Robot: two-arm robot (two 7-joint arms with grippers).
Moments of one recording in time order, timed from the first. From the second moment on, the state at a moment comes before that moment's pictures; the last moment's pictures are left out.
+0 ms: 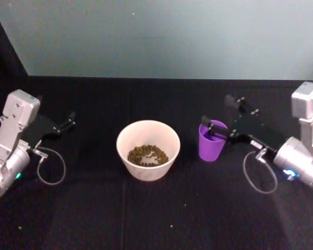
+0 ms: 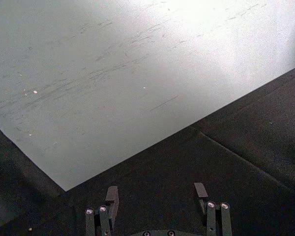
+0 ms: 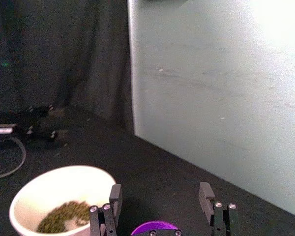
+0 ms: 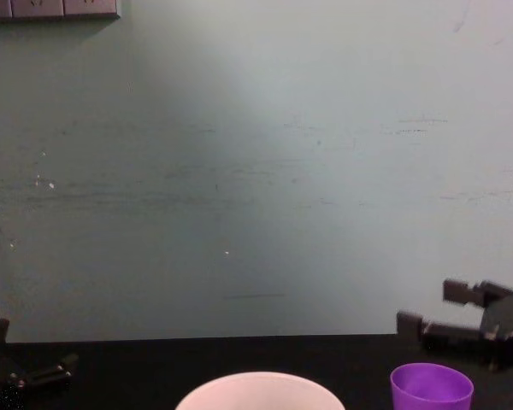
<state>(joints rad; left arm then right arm) -0.20 0.60 0.45 -1.41 -0.25 -0.12 0.03 0.23 0.48 -0.32 -1.40 0.41 -0.17 0.56</state>
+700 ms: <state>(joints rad) -0.20 0.60 0.45 -1.41 -0.25 -0.12 0.03 0.03 0.37 -0.13 -1.57 0.20 -0.08 0.01</state>
